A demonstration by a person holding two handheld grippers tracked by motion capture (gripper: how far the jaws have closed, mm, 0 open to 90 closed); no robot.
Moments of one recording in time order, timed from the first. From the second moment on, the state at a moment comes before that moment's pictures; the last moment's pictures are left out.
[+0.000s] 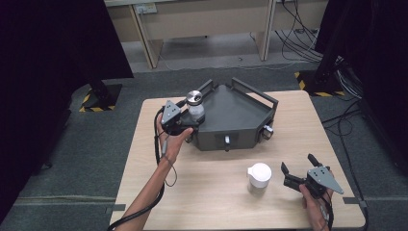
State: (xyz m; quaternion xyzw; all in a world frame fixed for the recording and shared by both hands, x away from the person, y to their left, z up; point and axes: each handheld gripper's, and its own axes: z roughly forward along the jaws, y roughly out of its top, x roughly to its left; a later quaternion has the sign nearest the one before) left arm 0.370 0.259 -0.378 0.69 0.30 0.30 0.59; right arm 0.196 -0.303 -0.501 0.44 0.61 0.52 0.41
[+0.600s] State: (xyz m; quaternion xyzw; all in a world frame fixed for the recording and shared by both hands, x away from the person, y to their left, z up) left arm 0.334 0.272 -0.392 0.68 0.29 0.29 0.61; right arm 0.196 -0.303 -0.501 0.44 0.61 0.52 0.41
